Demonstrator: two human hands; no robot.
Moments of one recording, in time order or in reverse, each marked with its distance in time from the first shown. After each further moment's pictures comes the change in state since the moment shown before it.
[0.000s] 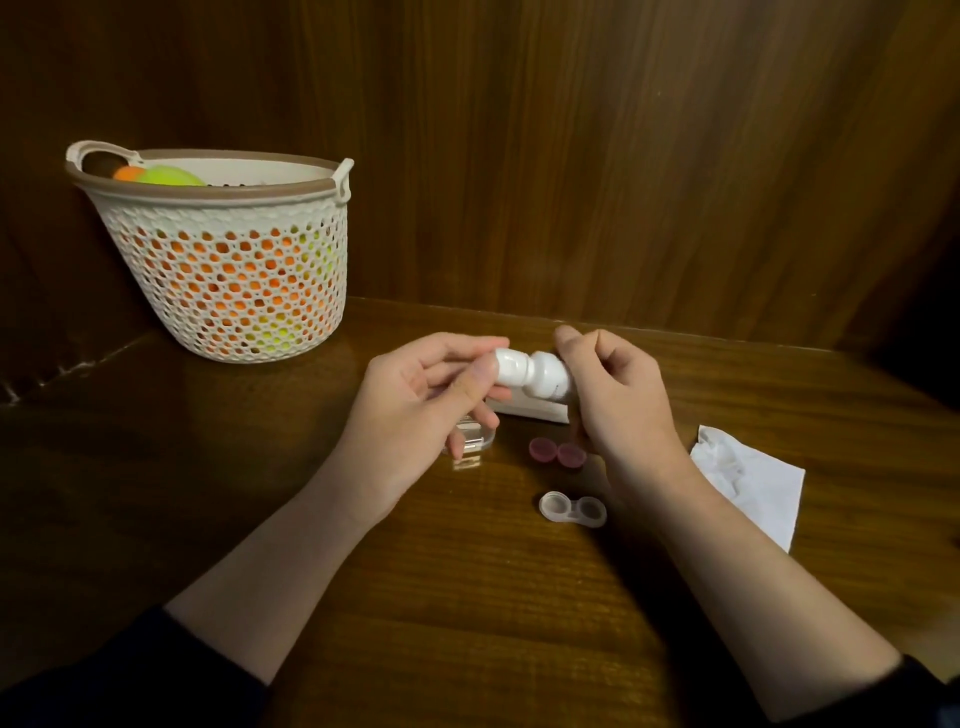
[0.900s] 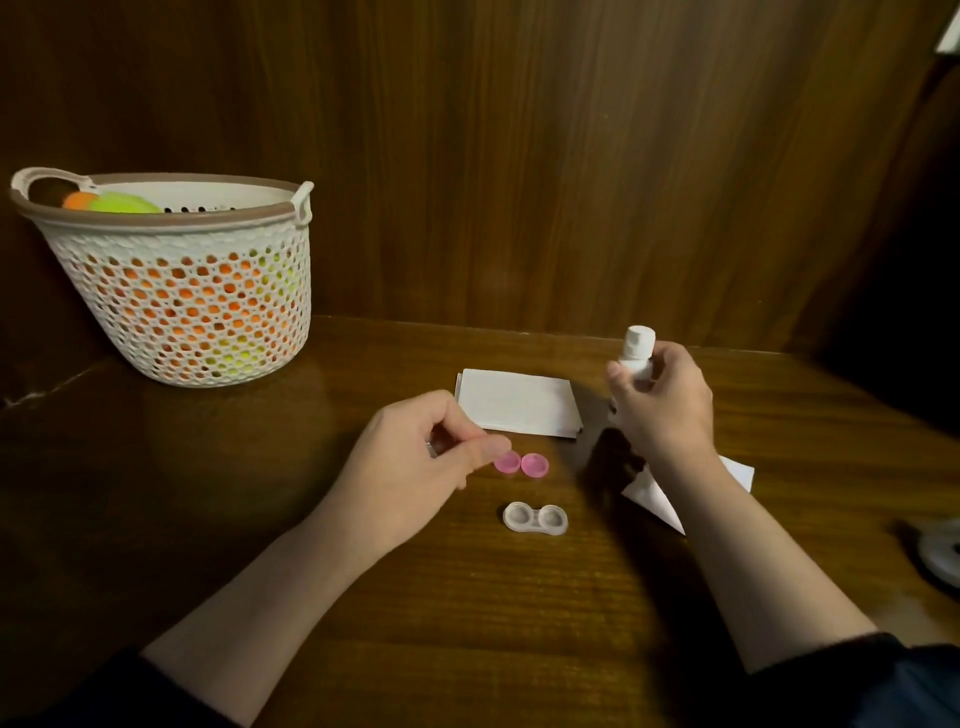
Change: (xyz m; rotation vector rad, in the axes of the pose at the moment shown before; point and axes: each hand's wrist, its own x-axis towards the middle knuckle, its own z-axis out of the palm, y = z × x) left_hand -0.012 0.002 0.025 0.474 -0.027 -0.061; right_hand 0.032 0.030 -0.066 -0.440 0.430 0.115
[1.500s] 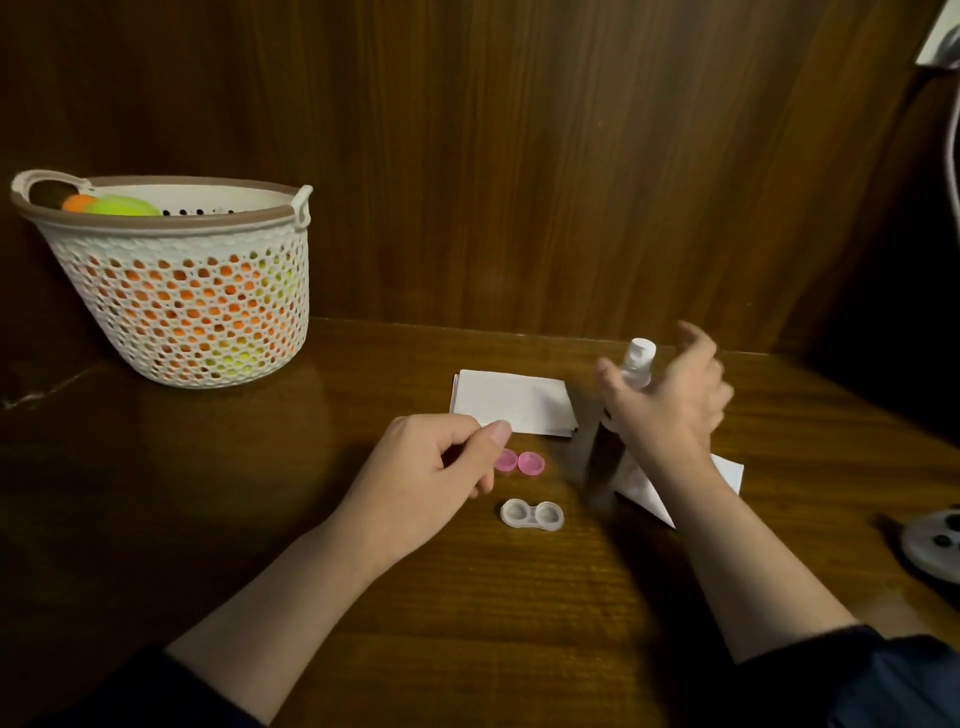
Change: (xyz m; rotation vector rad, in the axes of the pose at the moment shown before) left_hand -0.005 0.003 0.006 0.045 -0.072 0.080; right_hand -0.011 -0.014 -0.010 -0.182 0.123 -0.021
